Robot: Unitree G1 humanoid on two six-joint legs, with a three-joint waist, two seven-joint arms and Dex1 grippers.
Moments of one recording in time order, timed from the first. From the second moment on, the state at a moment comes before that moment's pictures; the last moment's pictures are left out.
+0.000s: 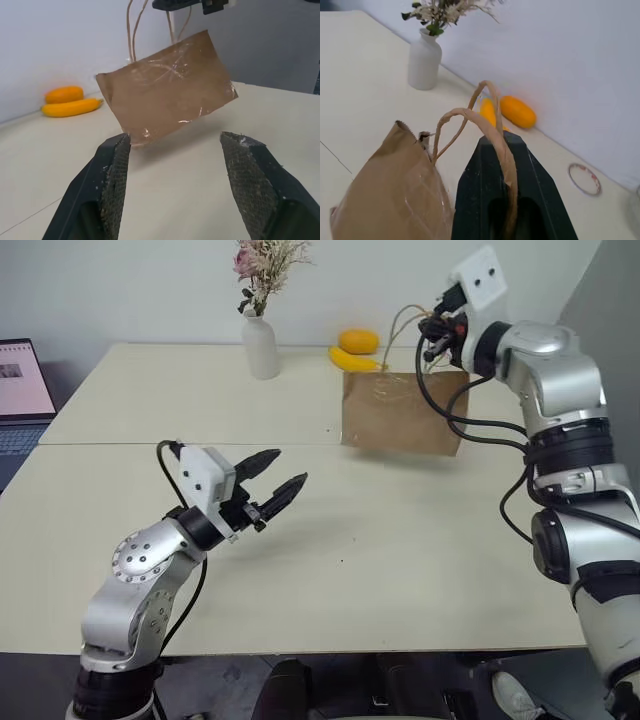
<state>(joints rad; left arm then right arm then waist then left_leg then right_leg) -0.13 0.51 0.17 -0.54 -0.53 0.43 -0.59 -1.32 -0.45 0.07 0.67 0.03 0.42 0.63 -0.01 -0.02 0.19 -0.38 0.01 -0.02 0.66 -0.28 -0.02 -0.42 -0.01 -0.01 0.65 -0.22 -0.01</state>
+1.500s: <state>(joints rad) 0.08 0.57 0.35 -0.66 -0.59 0.43 -0.51 -1.43 -0.22 0.12 0.94 -0.08 0.18 0.57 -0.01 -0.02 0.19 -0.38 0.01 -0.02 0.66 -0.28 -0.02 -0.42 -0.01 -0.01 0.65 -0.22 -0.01</state>
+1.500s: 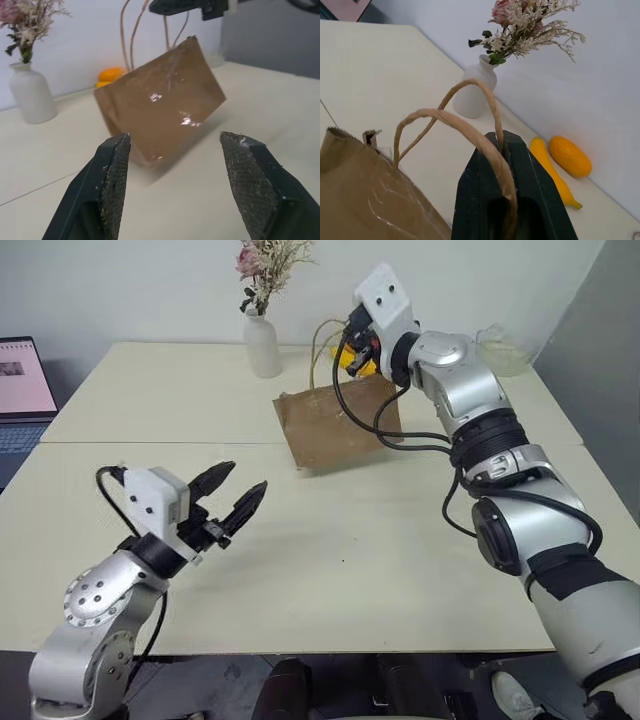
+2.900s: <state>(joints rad) 0.09 0.58 0.38 -0.66 -0.61 0.43 -0.54 -1.48 -0.15 0.03 1.05 -0.02 0.23 0.46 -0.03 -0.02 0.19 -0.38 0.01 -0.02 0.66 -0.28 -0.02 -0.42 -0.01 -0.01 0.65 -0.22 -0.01</state>
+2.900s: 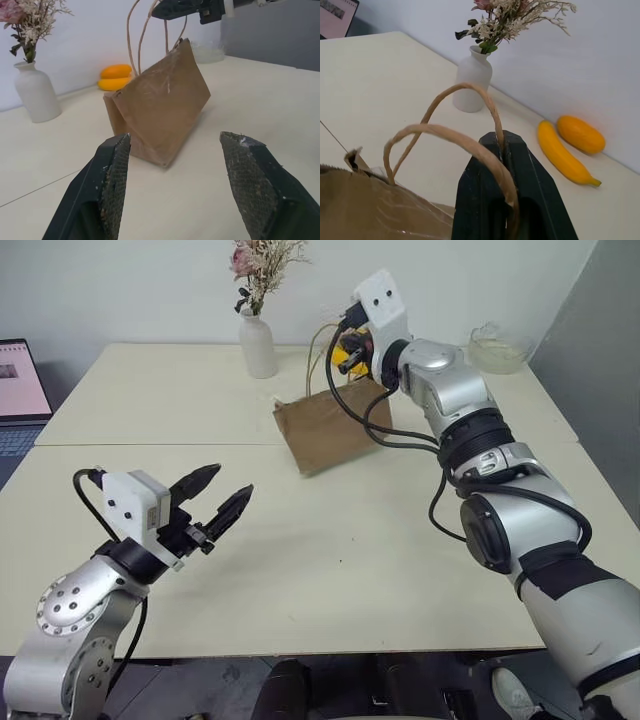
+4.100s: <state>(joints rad) 0.07 0.59 0.33 -0.63 -0.60 0.41 -0.58 -1.29 -0.26 0.18 0.75 -0.12 0.25 0.63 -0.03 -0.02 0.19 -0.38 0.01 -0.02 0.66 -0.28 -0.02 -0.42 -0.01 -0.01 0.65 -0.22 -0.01</state>
